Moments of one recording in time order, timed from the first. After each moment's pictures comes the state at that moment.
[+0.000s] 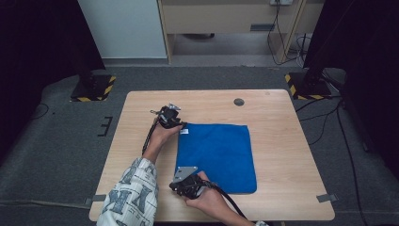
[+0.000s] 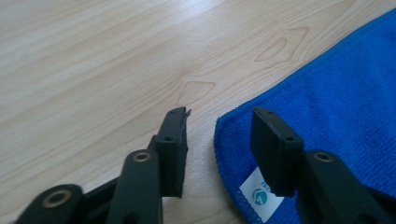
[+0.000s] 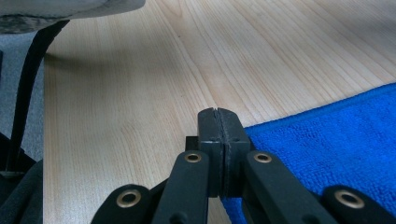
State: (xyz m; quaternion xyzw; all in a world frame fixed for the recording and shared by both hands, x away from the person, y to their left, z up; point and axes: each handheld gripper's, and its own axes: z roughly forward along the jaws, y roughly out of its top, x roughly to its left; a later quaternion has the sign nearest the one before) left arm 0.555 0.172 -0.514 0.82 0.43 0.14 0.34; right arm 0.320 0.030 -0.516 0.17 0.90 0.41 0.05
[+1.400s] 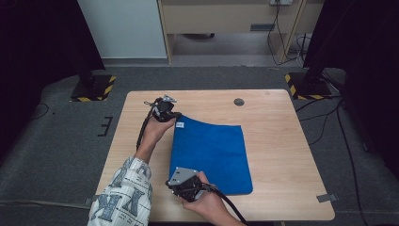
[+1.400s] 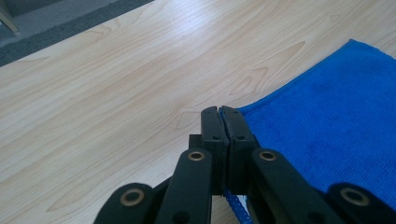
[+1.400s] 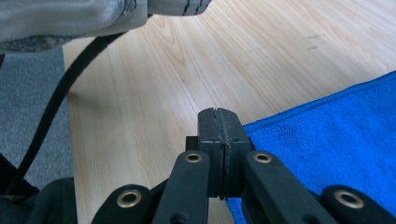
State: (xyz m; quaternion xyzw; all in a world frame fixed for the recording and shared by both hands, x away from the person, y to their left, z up) left arm 0.536 0.182 -0.448 0.82 0.41 0.16 0.36; right arm 0.300 0.033 -0.480 0.17 0.88 0.44 0.10
